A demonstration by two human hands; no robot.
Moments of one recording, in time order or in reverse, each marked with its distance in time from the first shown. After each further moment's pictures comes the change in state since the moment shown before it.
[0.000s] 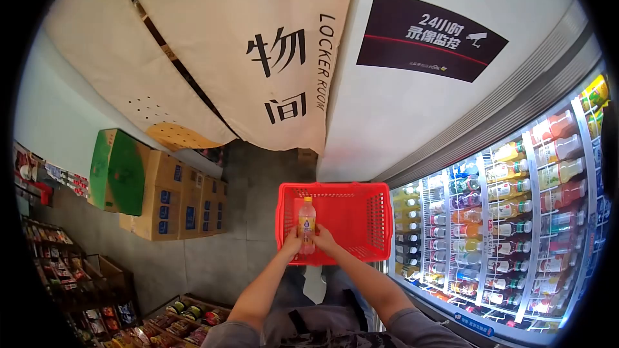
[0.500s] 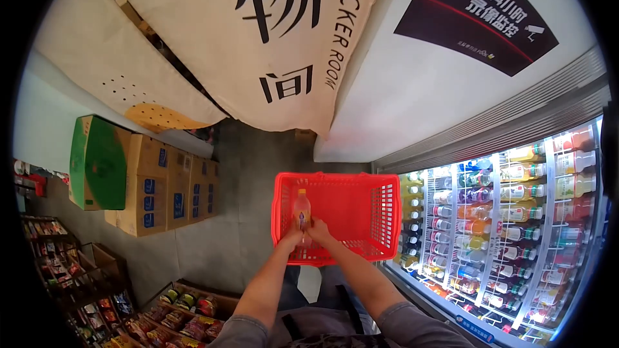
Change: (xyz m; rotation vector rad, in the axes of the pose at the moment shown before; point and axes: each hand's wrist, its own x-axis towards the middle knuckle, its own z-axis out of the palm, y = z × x) left_hand 0.092 -0.107 -0.004 0.082 -0.083 -0.150; right_hand 0.069 0.073 0.027 -0.356 0.073 -0.008
